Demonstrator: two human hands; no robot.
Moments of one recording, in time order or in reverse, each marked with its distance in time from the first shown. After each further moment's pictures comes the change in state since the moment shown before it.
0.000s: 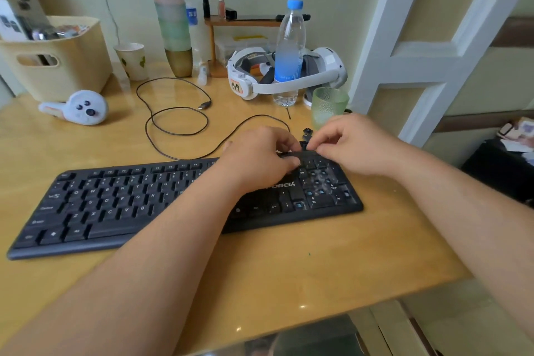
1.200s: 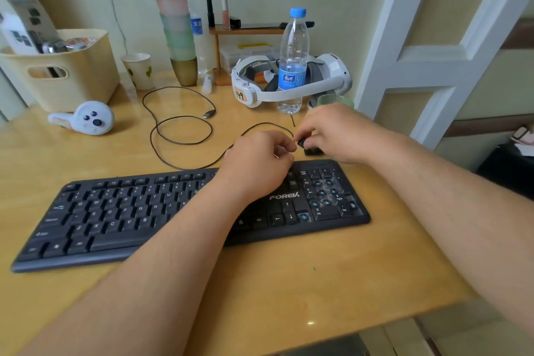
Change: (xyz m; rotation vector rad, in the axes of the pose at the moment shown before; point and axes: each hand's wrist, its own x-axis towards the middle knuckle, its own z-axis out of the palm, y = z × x) left_hand 0.004 -0.005 0.003 -0.080 0.131 -0.015; right_hand 0.056 -0.008 0.001 -0.371 -0.047 -0.124
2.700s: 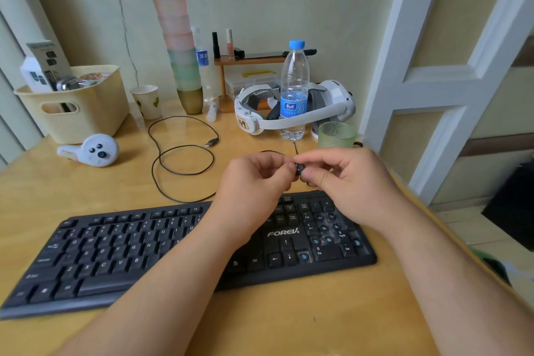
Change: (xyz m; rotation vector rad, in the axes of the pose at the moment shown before) left_hand -0.008 0.012 -0.003 -0.598 0.122 -0.033; right_hand -0.052 -0.017 0.019 0.858 0.399 0.010
